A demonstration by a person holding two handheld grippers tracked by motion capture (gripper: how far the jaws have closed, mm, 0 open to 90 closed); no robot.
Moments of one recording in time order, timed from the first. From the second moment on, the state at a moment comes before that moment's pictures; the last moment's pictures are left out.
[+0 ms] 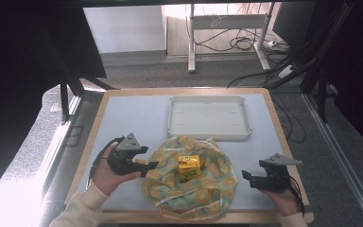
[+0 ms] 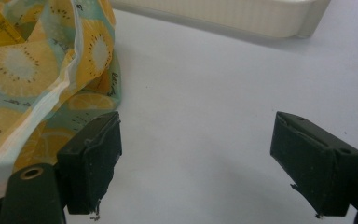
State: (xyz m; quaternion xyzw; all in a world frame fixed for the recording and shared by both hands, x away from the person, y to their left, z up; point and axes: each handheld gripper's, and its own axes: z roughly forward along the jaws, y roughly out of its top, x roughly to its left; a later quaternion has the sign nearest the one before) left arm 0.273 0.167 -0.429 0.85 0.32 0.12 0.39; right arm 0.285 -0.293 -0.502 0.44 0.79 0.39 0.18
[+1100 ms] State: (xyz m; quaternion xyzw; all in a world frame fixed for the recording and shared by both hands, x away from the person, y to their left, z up) left arm 0.278 0.134 -0.427 0.87 0.29 0.10 0.38; right arm 0.288 -0.294 -0.504 0.45 0.79 0.38 0.18
